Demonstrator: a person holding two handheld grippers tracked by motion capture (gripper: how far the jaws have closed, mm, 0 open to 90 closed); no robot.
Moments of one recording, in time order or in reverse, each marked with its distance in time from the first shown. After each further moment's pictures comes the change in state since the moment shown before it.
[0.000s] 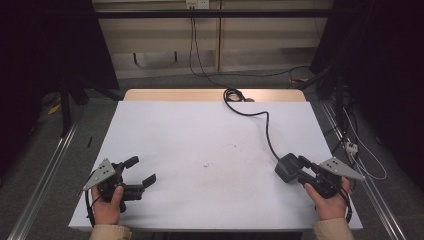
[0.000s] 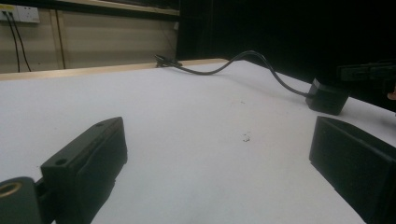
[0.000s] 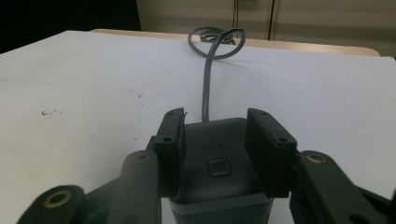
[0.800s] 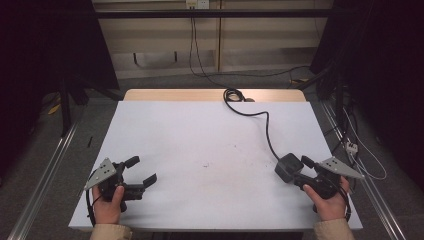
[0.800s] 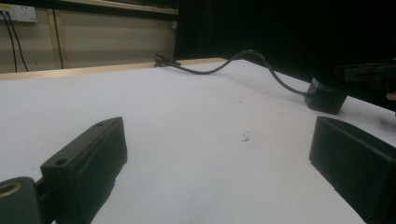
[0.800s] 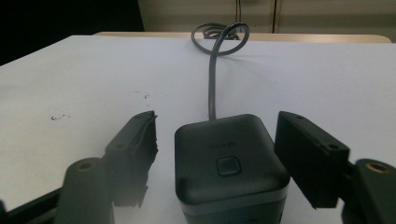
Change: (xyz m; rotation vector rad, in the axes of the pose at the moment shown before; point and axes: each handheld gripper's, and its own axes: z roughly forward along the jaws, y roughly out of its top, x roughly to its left) left arm 0.000 0.000 0.002 0.004 -0.012 0.006; right arm 0.001 0.000 0.002 0.015 0.019 0.050
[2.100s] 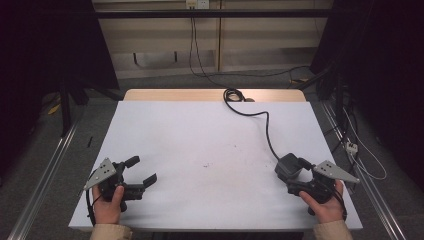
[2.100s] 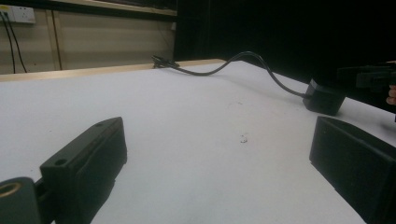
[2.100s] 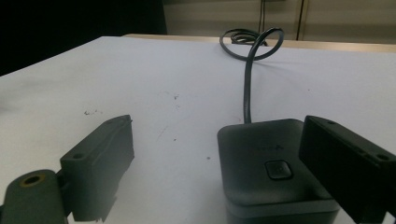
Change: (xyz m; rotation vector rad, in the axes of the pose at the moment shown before) left arm 0.000 0.000 0.000 -0.002 -0.005 -0.002; right arm 0.015 -0.005 0.001 -0.026 0.091 -0.038
